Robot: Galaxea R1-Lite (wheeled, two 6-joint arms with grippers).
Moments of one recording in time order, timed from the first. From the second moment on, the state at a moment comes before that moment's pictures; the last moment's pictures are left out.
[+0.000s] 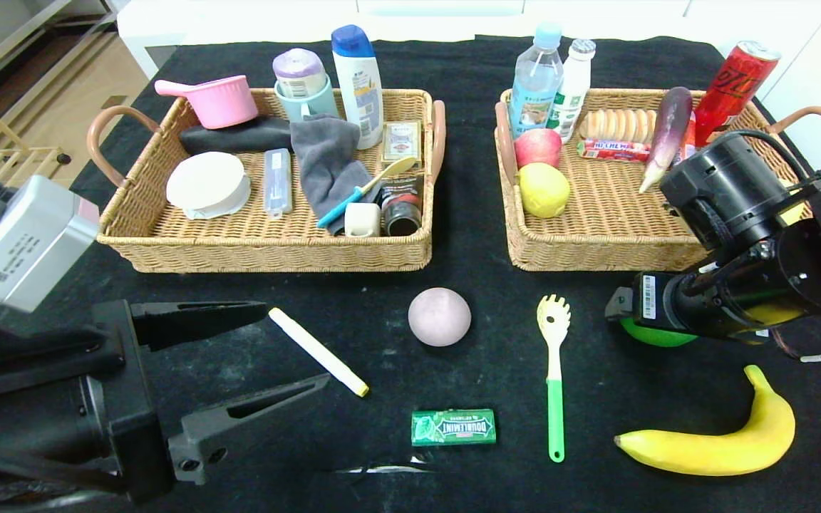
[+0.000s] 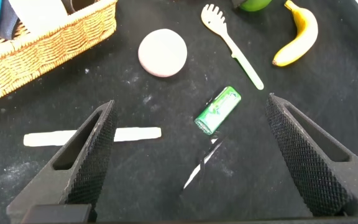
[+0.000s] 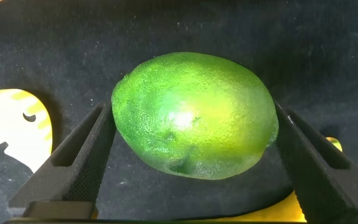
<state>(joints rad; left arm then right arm) -0.54 1.13 -0.71 -0.21 -0.26 0.07 0.48 1.74 -1.45 0.65 -0.38 0.61</state>
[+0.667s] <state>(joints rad) -0.54 1.13 -0.70 -0.22 -0.26 0.08 0.48 1.76 -1.45 0.65 -0.38 0.60</state>
